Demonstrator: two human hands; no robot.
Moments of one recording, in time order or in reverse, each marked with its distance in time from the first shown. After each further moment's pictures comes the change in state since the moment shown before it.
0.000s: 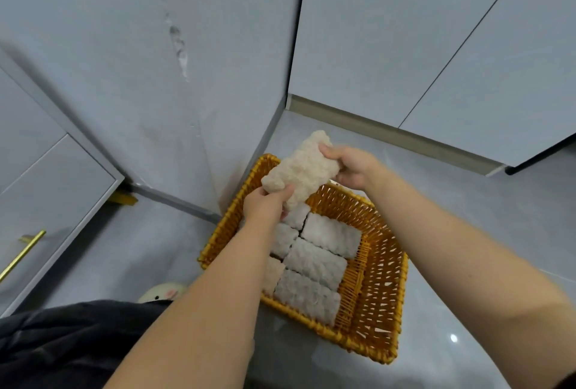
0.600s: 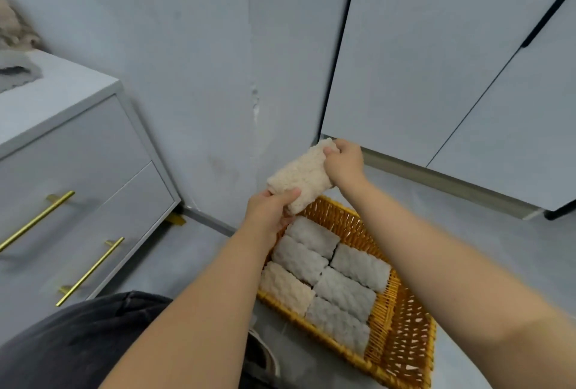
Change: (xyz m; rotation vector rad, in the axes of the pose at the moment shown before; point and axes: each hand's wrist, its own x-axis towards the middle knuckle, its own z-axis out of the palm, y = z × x) left_hand -0.053 0.064 -0.056 -0.132 -0.145 0.145; right_hand -0.042 -0.018 0.115 -0.644 0.403 -0.605
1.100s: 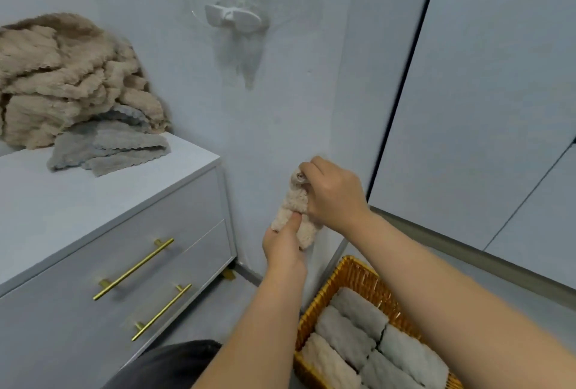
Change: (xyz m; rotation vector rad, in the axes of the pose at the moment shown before) left_hand -0.037 0.074 -0.025 -0.512 0.276 0.272; right_hand -0.050 -0.127 0.048 -0.607 0.192 -1.345
